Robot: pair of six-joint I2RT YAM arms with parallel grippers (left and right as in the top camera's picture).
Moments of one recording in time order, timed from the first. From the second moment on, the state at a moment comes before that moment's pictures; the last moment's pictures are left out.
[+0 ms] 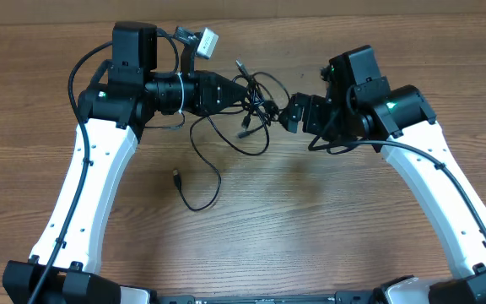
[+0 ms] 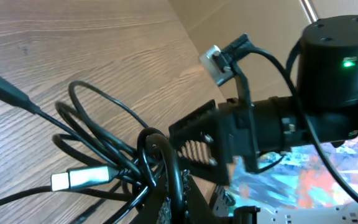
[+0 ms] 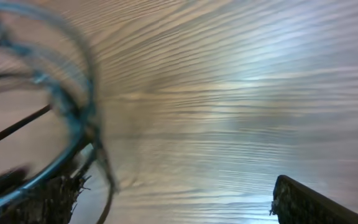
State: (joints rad) left arm -0.18 1.58 1.51 -0.70 1.02 -0.23; right arm 0.35 1.55 1.49 -1.04 -0.22 0.57
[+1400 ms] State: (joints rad) left arm -0.10 1.58 1.51 -0.82 1.12 -0.22; right arm 0.28 1.56 1.50 -1.20 -0.08 0.62
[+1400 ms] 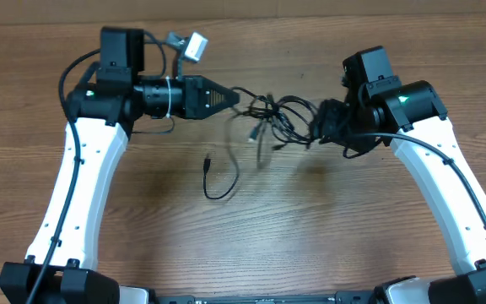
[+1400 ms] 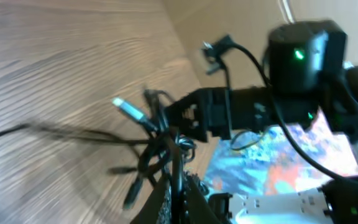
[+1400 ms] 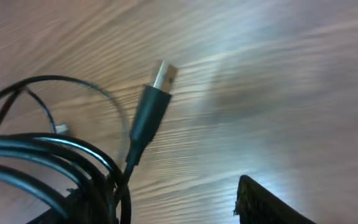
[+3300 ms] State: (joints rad) left arm 0.01 1.58 1.51 -1.15 0.44 -0.37; right arm 0.45 1.56 1.16 -0.95 -0.09 0.75
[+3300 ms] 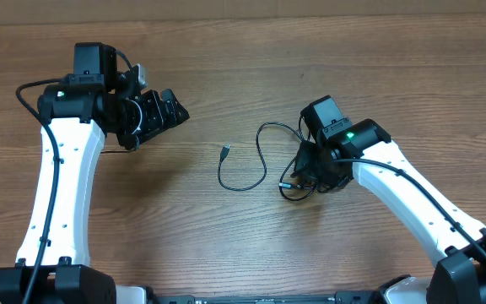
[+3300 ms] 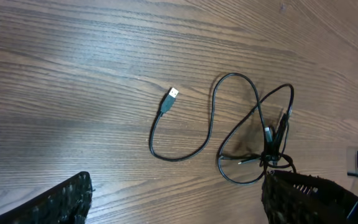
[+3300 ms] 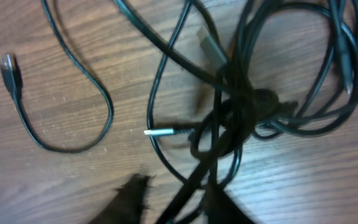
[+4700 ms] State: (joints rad) left arm -0.21 1.59 1.51 -0.90 0.66 -0.33; right arm 0.43 1.58 1.75 -0.83 -0.97 0.62
